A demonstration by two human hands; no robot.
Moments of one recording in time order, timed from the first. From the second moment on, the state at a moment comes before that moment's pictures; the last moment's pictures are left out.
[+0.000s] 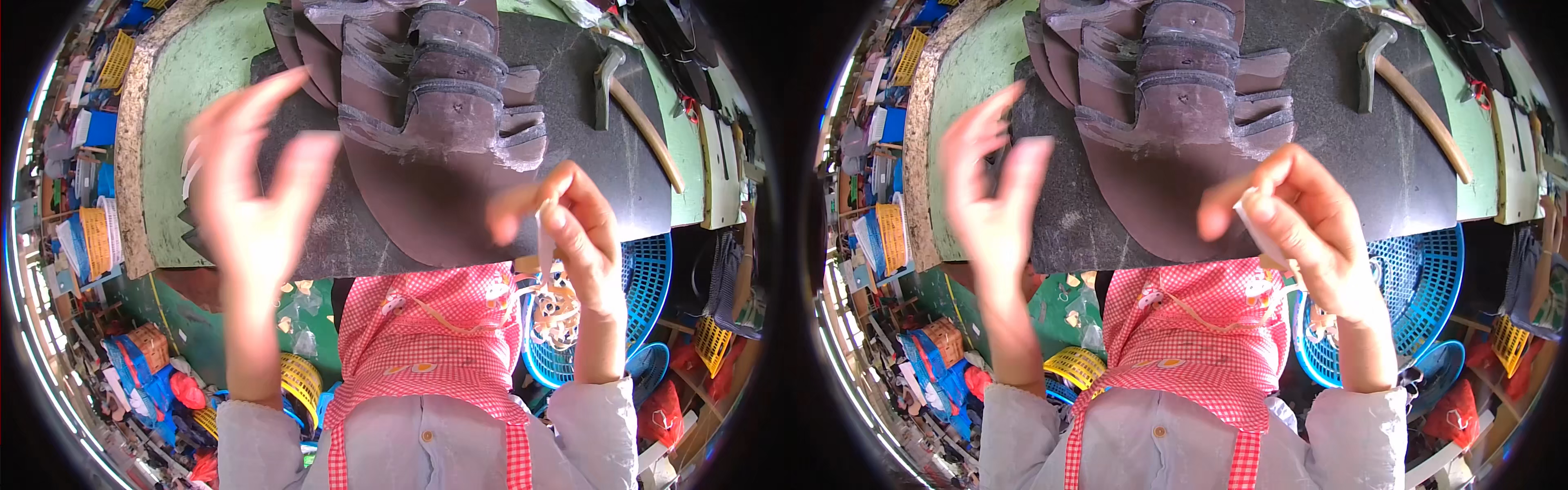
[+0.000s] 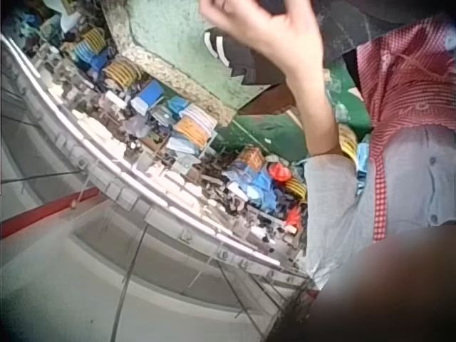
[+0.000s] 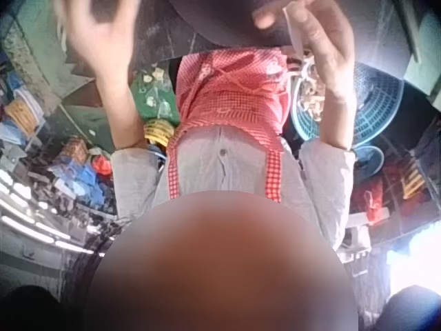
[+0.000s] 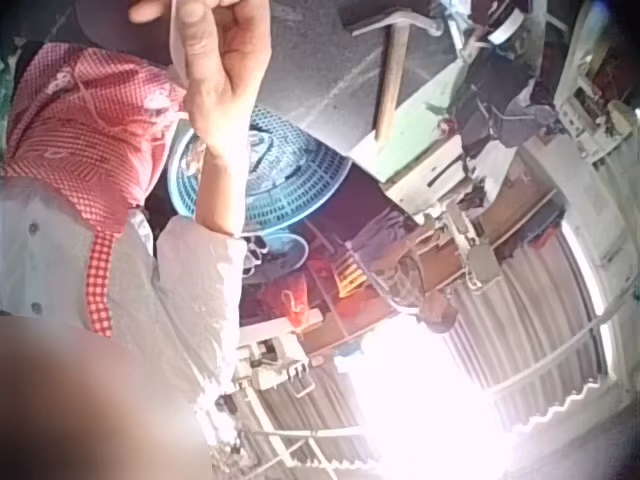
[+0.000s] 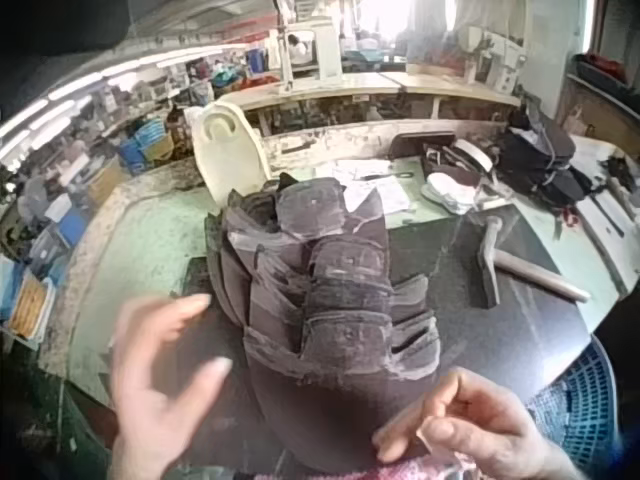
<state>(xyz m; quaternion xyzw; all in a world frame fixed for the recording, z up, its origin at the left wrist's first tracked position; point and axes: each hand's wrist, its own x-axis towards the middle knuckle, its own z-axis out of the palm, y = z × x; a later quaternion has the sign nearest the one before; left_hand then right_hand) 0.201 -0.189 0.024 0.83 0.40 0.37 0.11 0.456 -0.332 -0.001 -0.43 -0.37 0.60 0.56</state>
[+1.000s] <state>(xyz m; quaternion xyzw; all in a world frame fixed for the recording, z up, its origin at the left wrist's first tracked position) 0.202 -0.226 -0.036 0.67 0.29 0.33 0.60 0.398 -0.276 -0.009 -0.58 -0.58 0.36 0.44</state>
